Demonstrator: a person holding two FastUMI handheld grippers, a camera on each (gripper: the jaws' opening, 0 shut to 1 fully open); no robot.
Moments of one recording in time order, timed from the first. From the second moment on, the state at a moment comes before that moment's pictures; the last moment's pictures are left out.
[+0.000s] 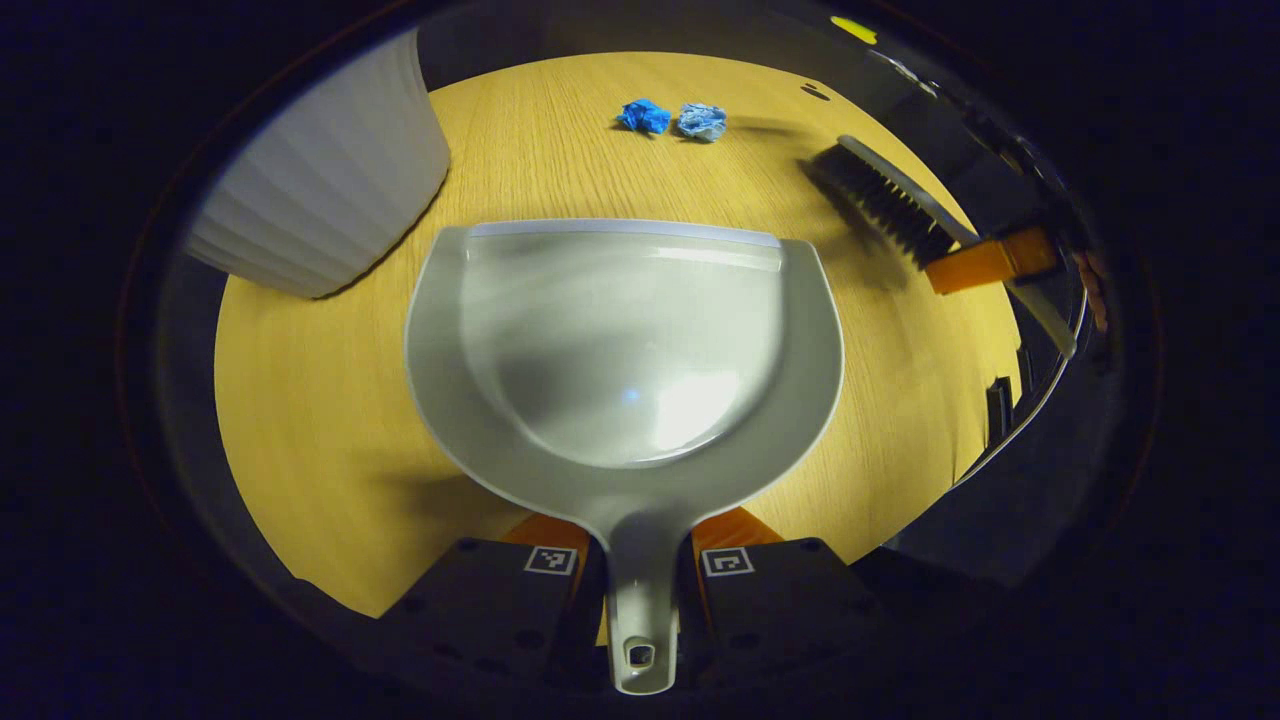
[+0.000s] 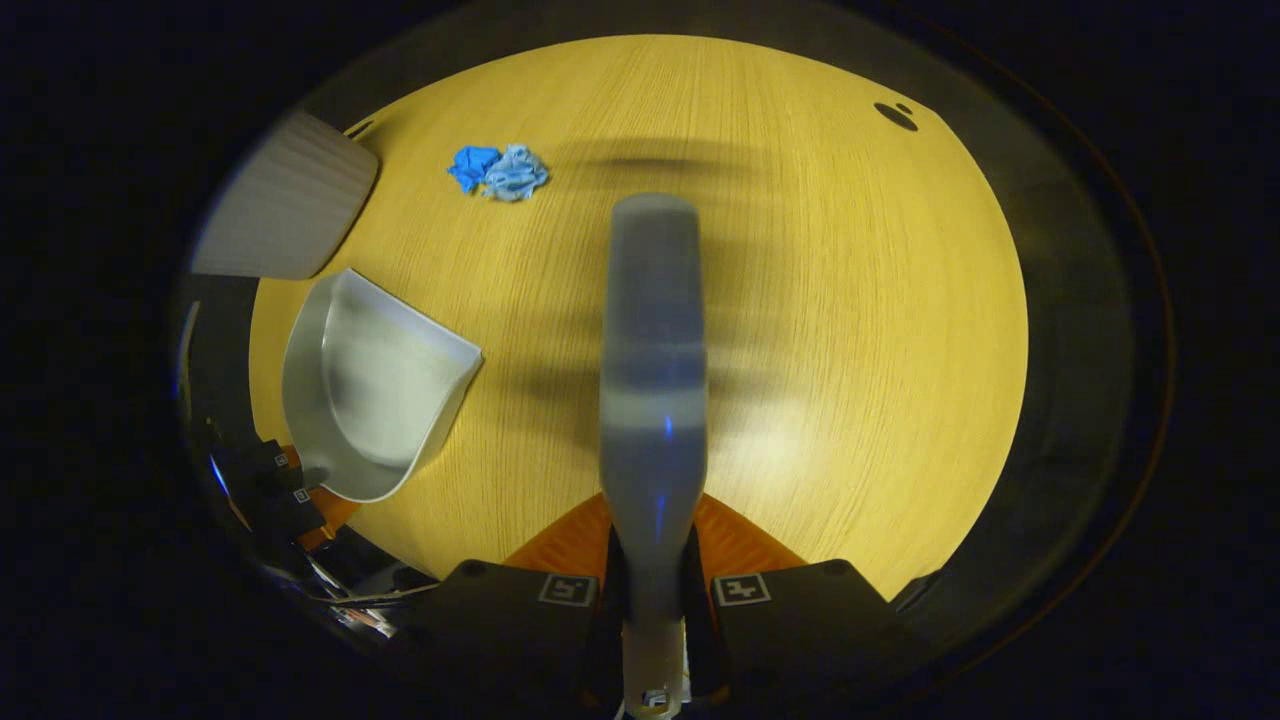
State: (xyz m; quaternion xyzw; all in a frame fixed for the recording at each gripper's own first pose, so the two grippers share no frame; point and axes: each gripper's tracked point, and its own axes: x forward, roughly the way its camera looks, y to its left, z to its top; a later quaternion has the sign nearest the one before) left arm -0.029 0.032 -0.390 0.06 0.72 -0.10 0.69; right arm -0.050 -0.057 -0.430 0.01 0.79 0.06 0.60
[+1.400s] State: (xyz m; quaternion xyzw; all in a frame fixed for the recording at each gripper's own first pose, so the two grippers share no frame) left arm 0.027 0.072 -0.397 0.17 0.71 -0.19 0.66; right arm 0.074 0.011 -0.477 -0.10 0.72 0.46 0.51
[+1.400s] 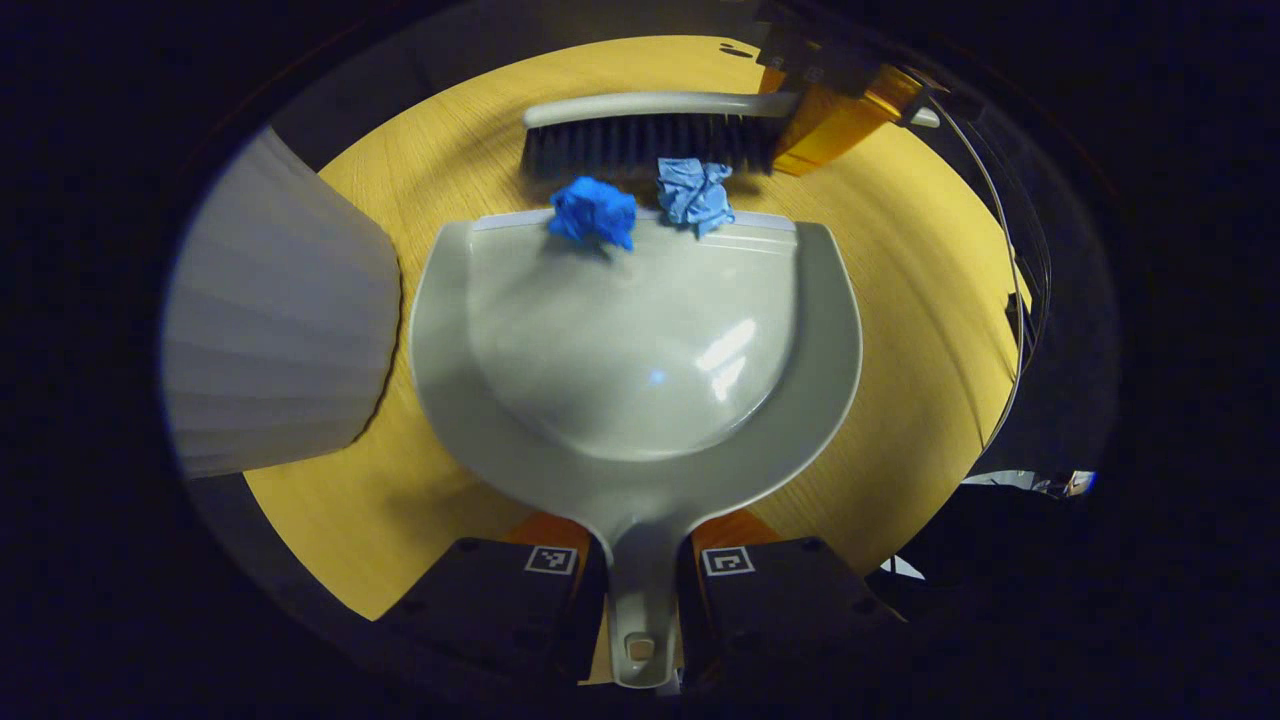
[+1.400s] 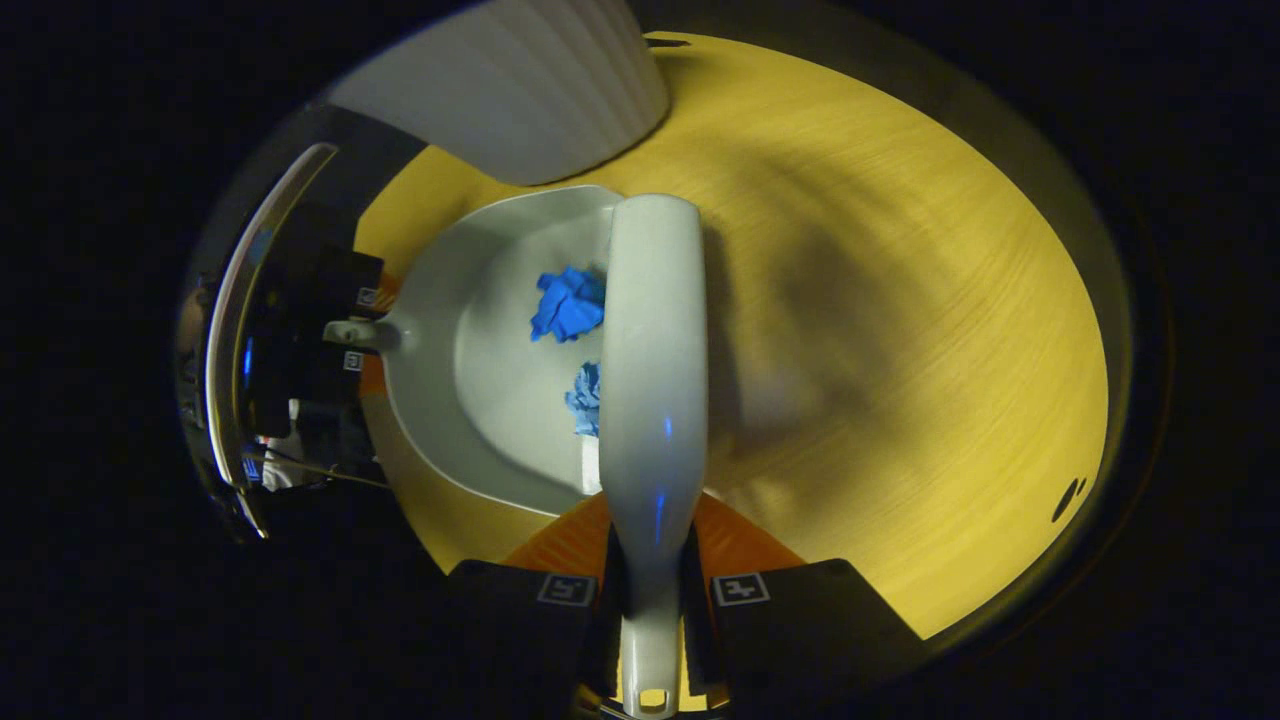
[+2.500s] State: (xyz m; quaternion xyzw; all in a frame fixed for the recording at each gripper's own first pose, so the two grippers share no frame) left arm 0.073 0.077 -0.364 0.12 0.62 -0.15 0.76; right arm 0.052 0.014 -0.448 0.05 0.72 0.30 0.62
